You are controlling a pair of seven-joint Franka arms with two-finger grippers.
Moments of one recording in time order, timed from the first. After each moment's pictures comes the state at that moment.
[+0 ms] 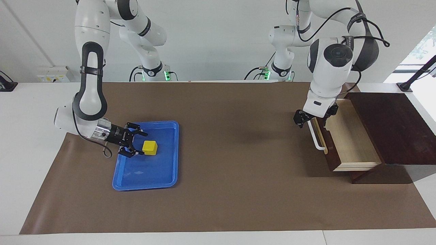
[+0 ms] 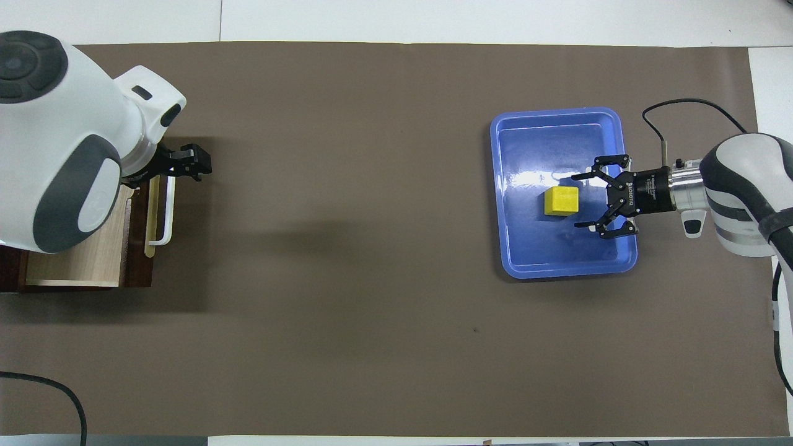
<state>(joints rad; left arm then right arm) -0.16 0.15 -0.10 -1.63 0.16 1.71 -0.43 -0.14 0.39 -0.06 -1.96 0.92 1.93 0.88</state>
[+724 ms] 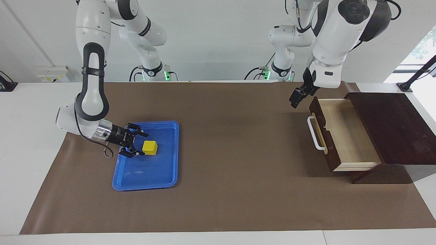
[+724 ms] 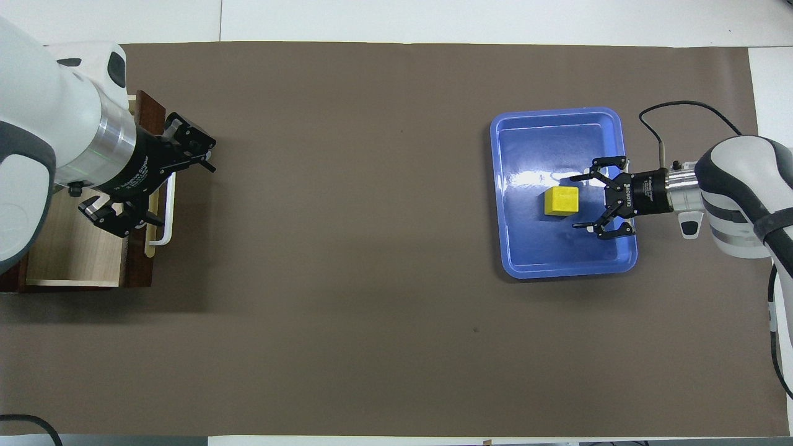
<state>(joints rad) -0.21 0.09 -0.13 -1.47 -0.02 1.50 -1.19 -0.14 0.39 -0.06 -1.97 0.92 1.95 0.88</state>
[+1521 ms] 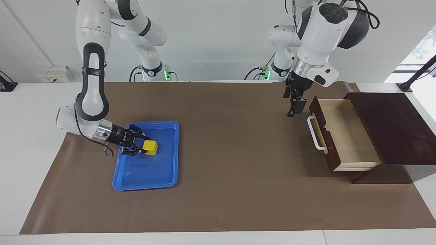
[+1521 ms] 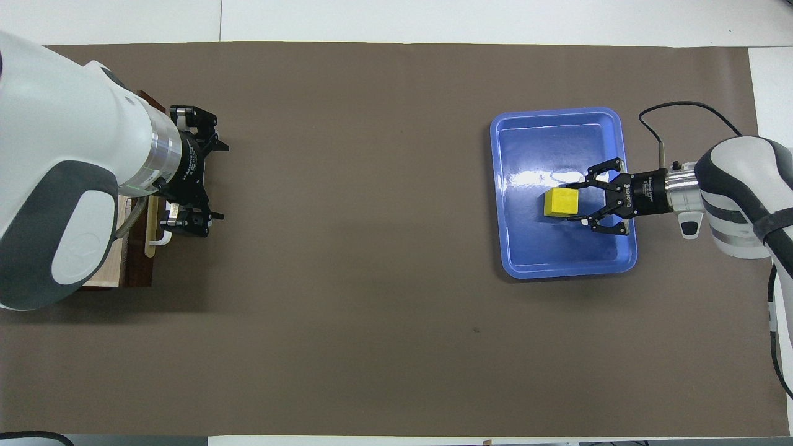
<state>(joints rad) -0.24 0.05 -0.13 -1.65 -0.03 1.76 -1.81 -0.14 0.39 -0.06 -1.97 0.92 1.95 0.86</state>
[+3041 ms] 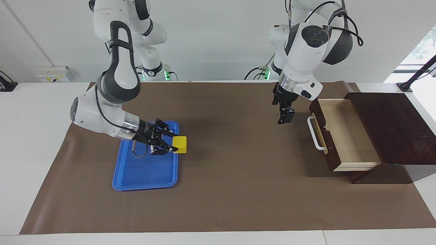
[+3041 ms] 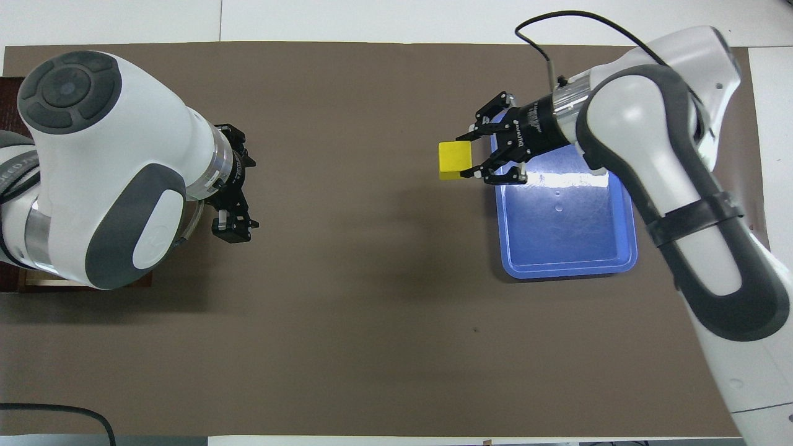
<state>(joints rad) -0.29 0.12 -0.13 -1.68 -0.02 1.79 -2.01 0.25 0.42 -0.05 -1.53 0.83 1.85 1.45</state>
